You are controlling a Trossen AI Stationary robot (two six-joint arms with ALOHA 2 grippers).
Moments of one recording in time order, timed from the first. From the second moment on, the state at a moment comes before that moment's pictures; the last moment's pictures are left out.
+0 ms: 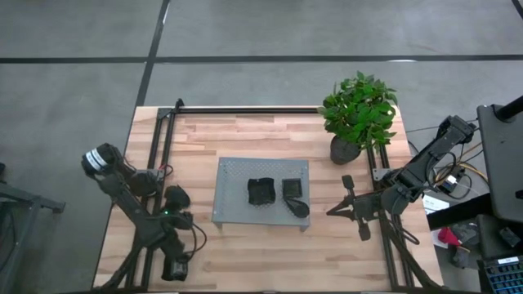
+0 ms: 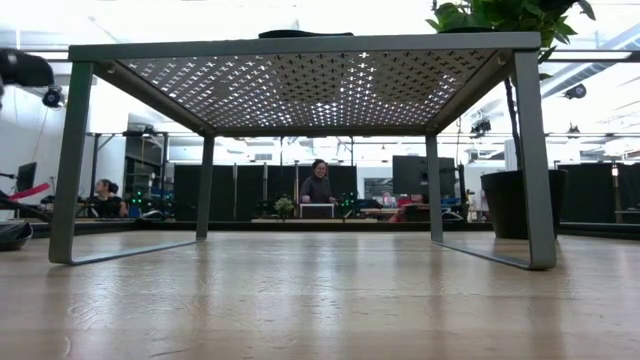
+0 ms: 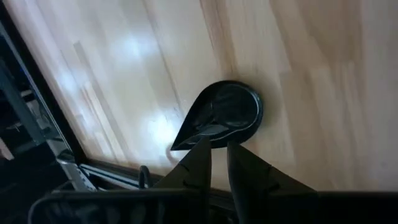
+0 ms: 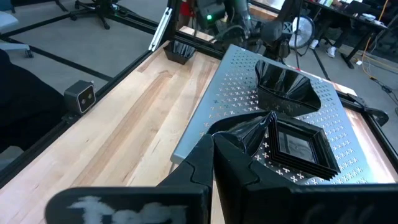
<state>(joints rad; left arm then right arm) -0.95 1.53 0.85 -1.33 -0.37 -0.74 0.74 0.85 0.62 -0.17 0.50 -0.02</state>
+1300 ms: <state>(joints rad) -0.92 1.54 0.66 -1.17 -0.28 -0.32 0.74 0.85 0.62 -0.17 0.50 -0.02</state>
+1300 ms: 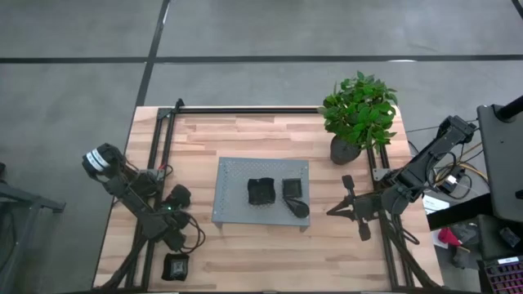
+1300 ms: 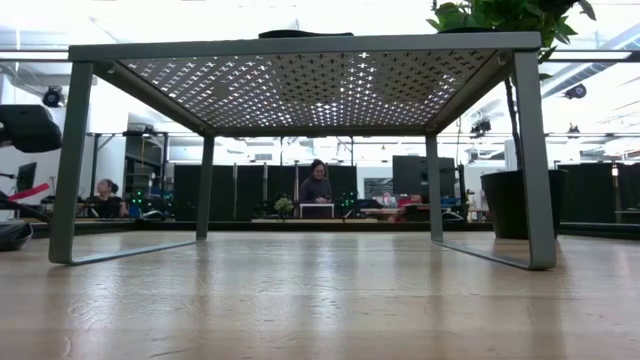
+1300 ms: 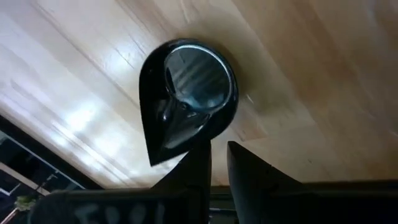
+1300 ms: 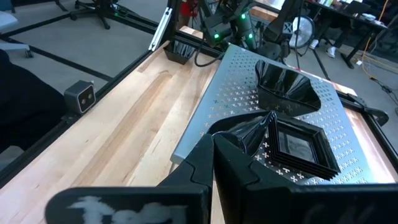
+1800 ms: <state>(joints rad) -0.92 1.54 0.66 -1.14 -0.31 -0.37 0.74 0.85 0.62 -0.17 0.50 -0.02</state>
